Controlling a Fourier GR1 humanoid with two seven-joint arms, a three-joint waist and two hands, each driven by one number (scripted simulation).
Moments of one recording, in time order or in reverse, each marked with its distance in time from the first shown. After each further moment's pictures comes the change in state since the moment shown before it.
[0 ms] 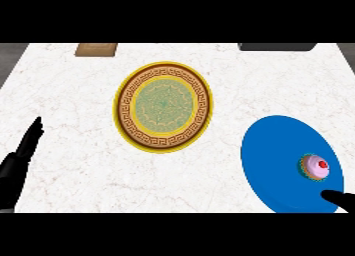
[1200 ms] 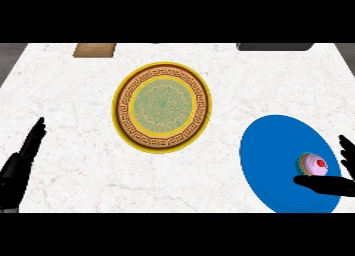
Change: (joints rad) left arm 0.001 -0.112 0.098 -0.015 -0.120 -0.085 0.014; right arm -0.191 0.263 -0.043 0.345 0.098 0.297 -0.142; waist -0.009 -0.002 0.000
